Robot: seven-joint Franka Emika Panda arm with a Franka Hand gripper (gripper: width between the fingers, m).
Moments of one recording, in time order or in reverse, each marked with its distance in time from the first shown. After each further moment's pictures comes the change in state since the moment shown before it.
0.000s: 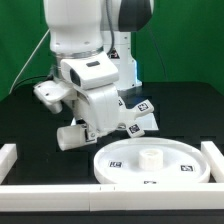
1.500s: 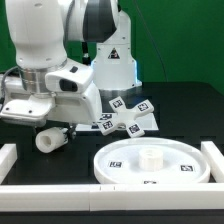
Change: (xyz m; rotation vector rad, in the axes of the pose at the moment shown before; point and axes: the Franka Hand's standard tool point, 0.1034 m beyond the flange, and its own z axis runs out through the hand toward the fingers) arm -0.022 -0.064 0.023 0.060 0.070 -0.617
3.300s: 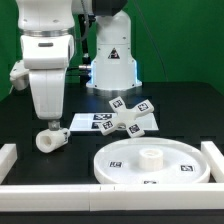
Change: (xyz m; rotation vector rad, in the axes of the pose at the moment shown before) arm -0.035 0.027 -0.067 -0.064 -0.104 1.257
